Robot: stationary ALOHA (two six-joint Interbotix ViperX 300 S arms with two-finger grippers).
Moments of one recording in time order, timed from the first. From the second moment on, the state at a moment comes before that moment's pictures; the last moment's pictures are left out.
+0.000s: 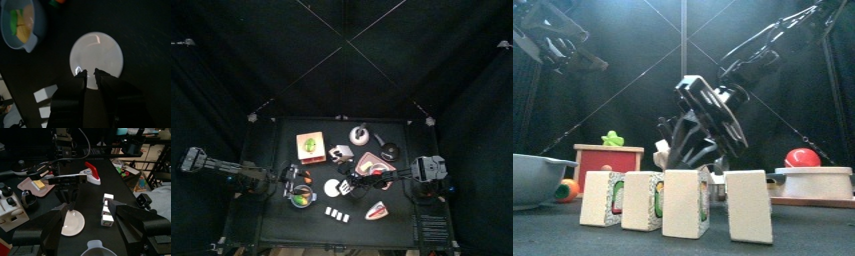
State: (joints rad) left arm -0.10 -0.74 1.15 0.21 -0.19 -0.24; right arm 0.01 0.21 0.49 -0.30 0.09 1.16
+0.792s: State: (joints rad) left arm -0.10 -0.74 1.15 0.21 -0.19 -0.24; right arm 0.01 0.44 0.14 -0.48 0.31 1.16
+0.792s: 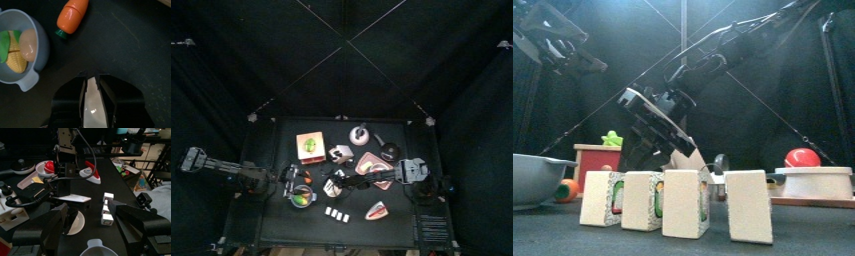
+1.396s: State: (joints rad) left arm -0.10 -0.74 1.16 0.22 -0.19 -0.24; right arm 0.01 0.47 0.14 -0.48 0.33 1.16
